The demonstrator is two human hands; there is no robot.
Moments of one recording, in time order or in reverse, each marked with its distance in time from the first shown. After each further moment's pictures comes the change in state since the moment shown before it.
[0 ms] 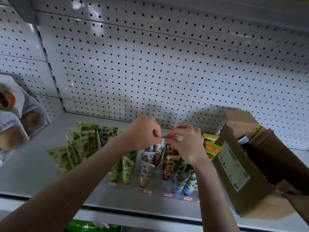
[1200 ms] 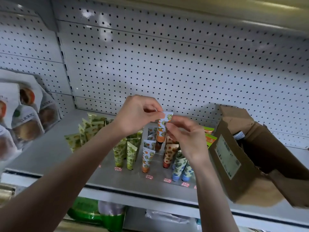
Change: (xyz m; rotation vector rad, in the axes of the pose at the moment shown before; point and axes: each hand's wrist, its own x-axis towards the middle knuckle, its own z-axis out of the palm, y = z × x) left_hand -0.040 0.037 -0.037 -0.436 0.392 -0.039; right_hand -0.048 -0.023 -0.010 0.747 0.142 -0.086
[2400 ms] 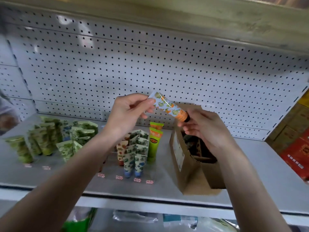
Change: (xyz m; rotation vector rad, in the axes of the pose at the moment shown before) left_hand 0.009 0.081 0.121 -0.397 0.113 0.025; right_hand 0.006 -0.031 -0.186 0.059 0.000 0.249
